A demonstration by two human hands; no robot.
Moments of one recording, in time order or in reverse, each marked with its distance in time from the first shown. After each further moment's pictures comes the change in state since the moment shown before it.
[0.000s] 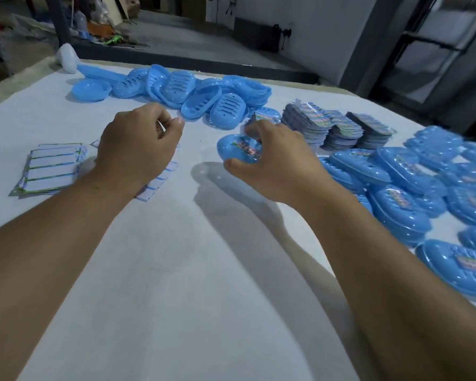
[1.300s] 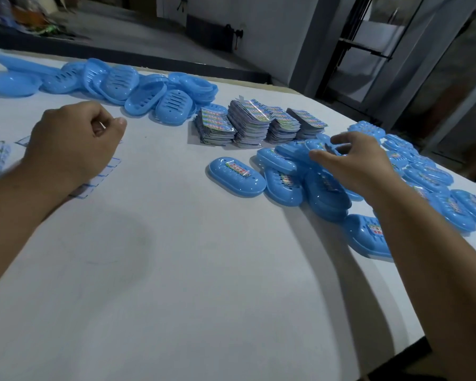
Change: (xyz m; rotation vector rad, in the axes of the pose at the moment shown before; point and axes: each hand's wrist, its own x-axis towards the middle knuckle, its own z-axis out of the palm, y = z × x) left_hand -0.006 0.006 0.000 -0.067 -0.063 -0.036; right_hand -0.062 0.159 -0.095 0.188 0.224 0.571
